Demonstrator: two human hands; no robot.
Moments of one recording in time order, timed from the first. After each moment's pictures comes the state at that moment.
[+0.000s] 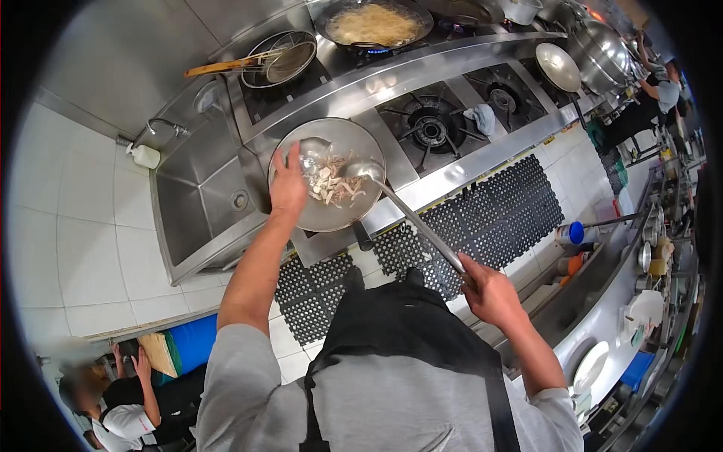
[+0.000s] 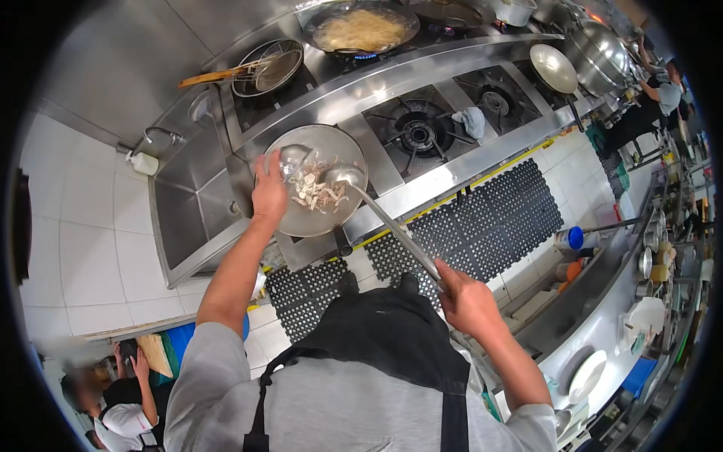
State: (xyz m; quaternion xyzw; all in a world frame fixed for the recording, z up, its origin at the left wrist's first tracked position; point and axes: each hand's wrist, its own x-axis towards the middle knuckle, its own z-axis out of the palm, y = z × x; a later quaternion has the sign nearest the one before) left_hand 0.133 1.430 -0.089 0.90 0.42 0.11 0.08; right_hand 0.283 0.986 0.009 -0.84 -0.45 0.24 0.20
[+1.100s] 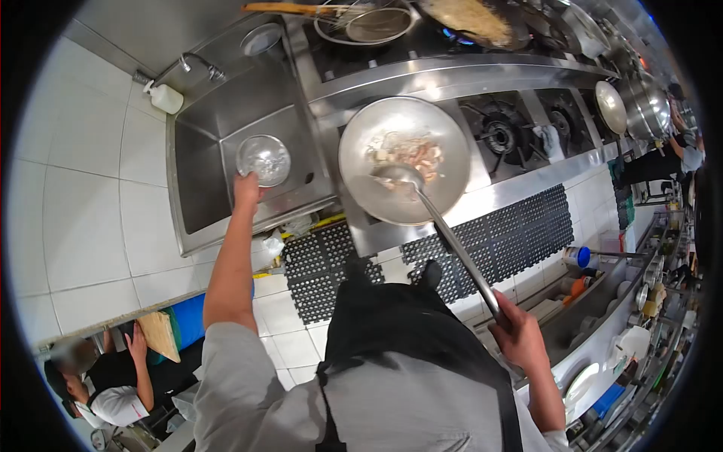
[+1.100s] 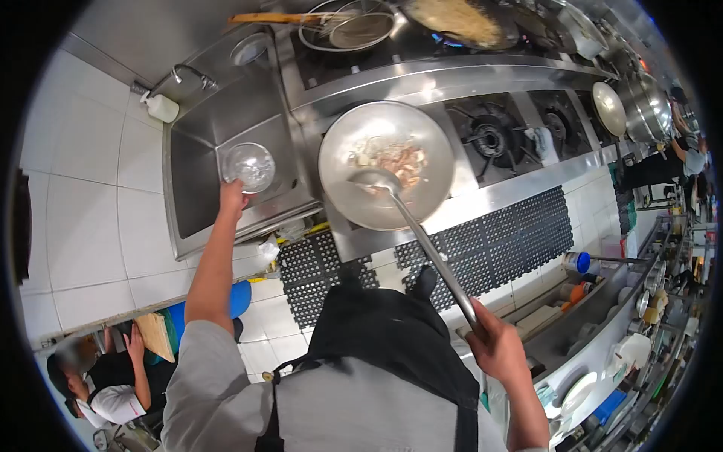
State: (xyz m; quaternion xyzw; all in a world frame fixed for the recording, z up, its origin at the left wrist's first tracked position) left_hand -0.133 1.630 -0.199 0.47 0.65 0.28 0.53; right_hand 0.173 1.073 0.043 -0.83 -0.40 0.34 0.19
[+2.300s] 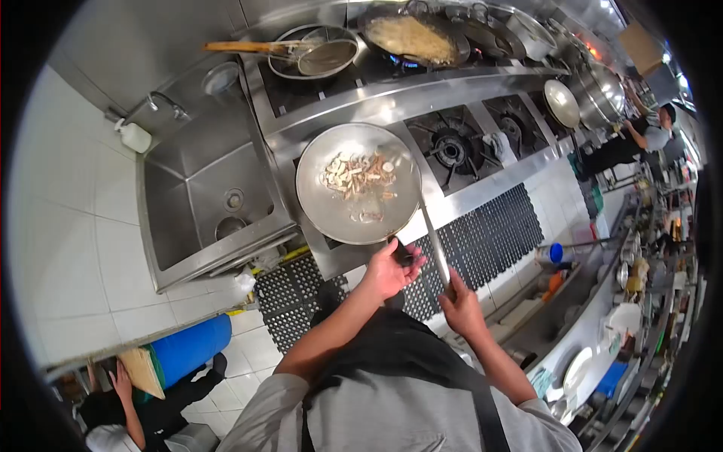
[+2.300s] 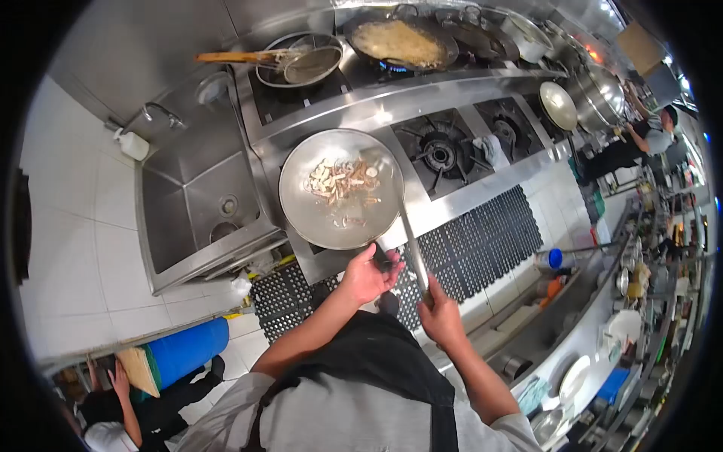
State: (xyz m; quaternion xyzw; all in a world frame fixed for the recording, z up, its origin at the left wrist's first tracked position) left_hand 0.094 1.281 -0.178 -0.05 0.26 0.00 0.97; right_hand 0.174 1.078 -0.071 -0.86 -0.25 0.31 0.33
